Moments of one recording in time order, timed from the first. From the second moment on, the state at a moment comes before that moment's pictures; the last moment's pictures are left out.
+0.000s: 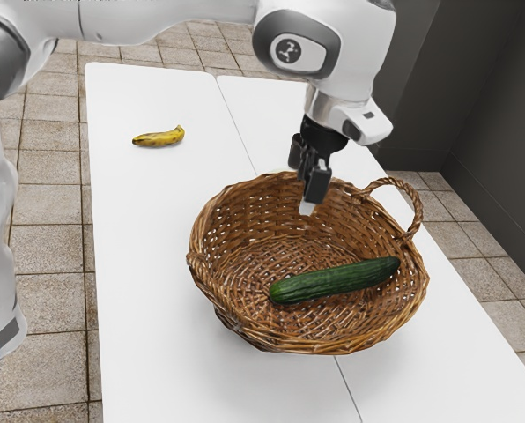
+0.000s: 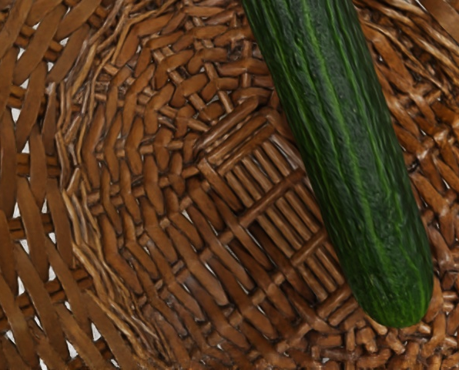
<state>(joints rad) -0.19 -0.03 -0.15 -1.55 0.02 1.51 -0.04</state>
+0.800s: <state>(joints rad) -0.22 0.25 -0.18 -1.41 -0.05 1.57 -0.03</state>
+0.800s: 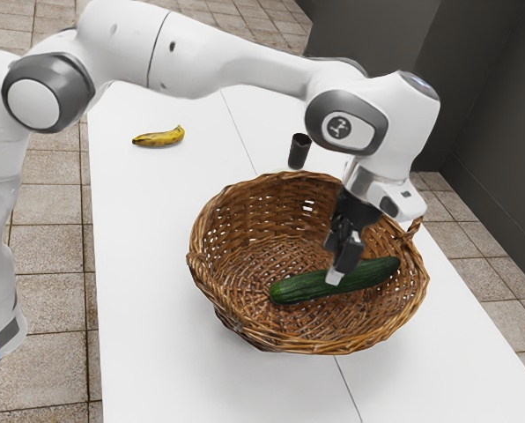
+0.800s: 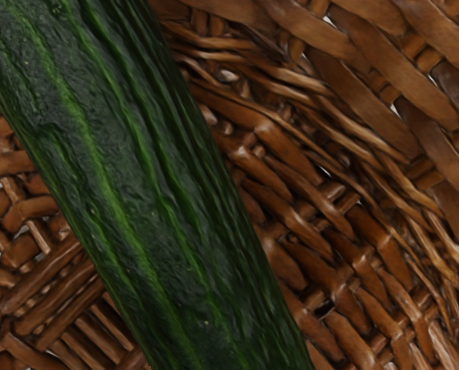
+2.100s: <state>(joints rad) -0.21 0.05 -0.10 -1.52 -0.03 1.56 -0.02</state>
